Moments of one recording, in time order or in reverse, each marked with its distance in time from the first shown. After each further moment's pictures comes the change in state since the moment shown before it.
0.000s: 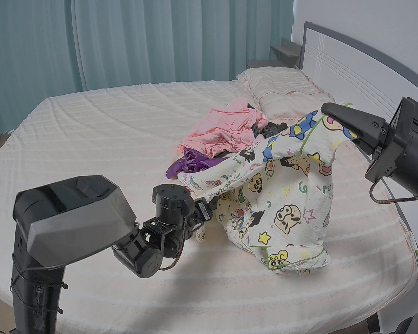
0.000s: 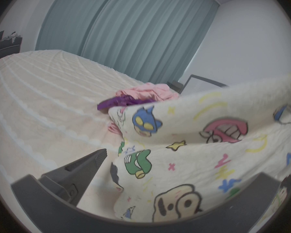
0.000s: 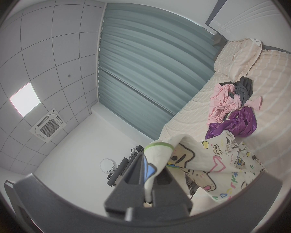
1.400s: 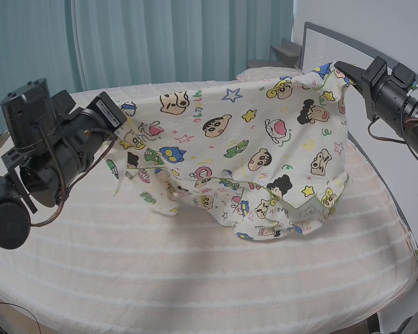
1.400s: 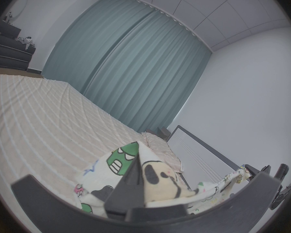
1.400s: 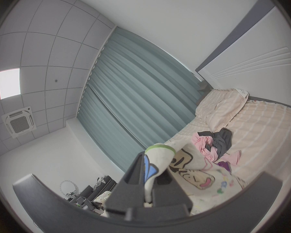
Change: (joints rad) left arm 0.087 -0.802 0.158 0.277 0.054 0.019; right arm -0.265 0.190 -0.246 -0.012 -0.144 -0.154
